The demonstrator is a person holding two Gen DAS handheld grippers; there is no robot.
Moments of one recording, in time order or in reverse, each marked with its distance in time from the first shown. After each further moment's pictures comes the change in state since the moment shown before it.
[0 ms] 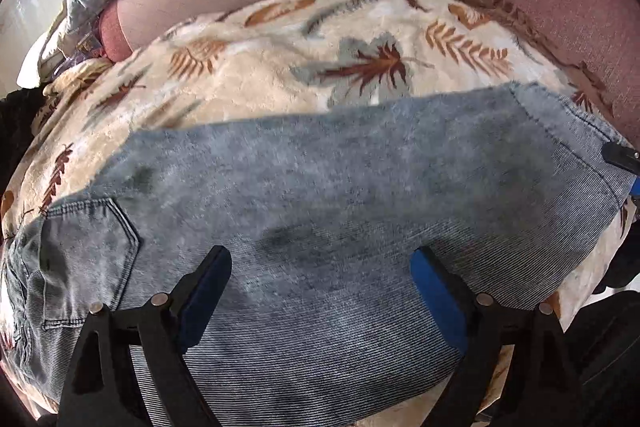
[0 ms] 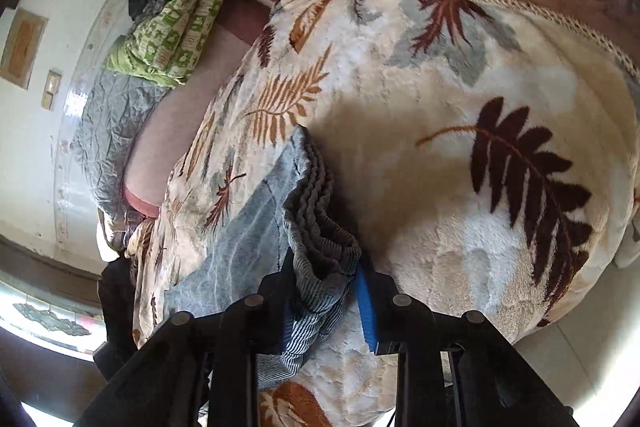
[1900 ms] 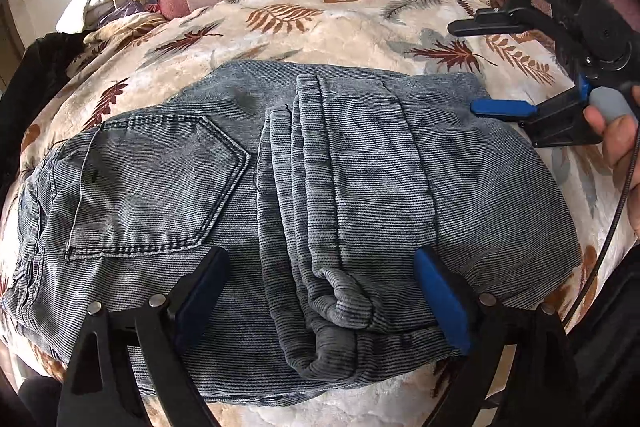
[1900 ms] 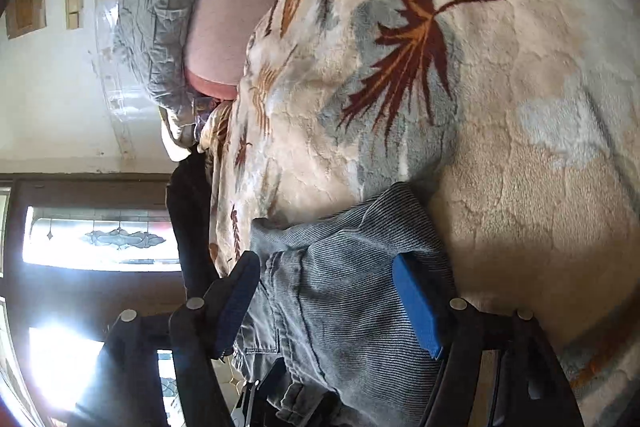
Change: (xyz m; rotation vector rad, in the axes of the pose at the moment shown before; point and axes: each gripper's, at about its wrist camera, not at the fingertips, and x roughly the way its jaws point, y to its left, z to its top) left arm -0.001 0.070 -0.050 -0.128 0.047 0.034; right arm 0.184 0.136 -0.013 -0.065 0.519 0.368
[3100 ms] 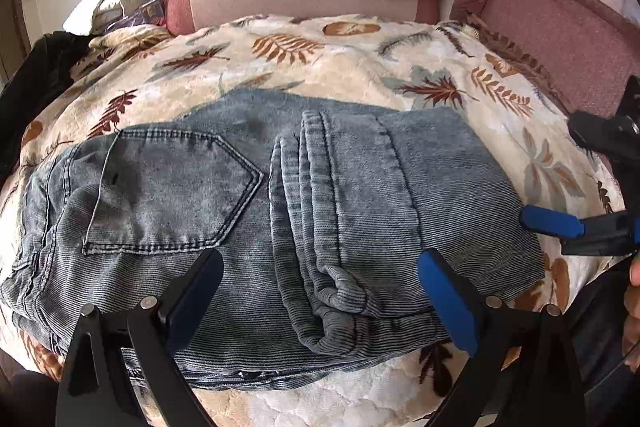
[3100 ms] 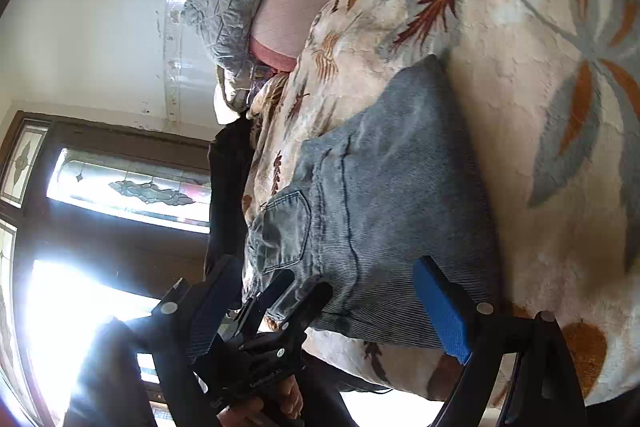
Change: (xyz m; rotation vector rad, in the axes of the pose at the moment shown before) left arm -0.029 0.011 -0.008 -0.034 -0.121 -0.066; right arm -0.046 0.014 -0.105 -0.135 -0.028 0.129
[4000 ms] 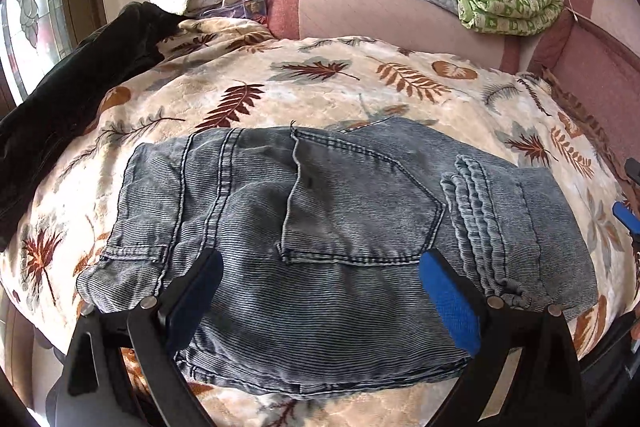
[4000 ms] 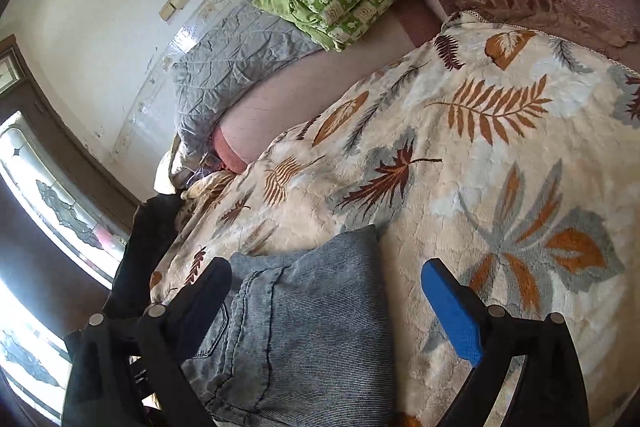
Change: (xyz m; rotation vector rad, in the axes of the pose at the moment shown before) left arm -0.029 0.117 -0.008 -0.189 -0.052 0.170; right arm -0.038 0.037 0.006 -0.292 -0.459 -0.383
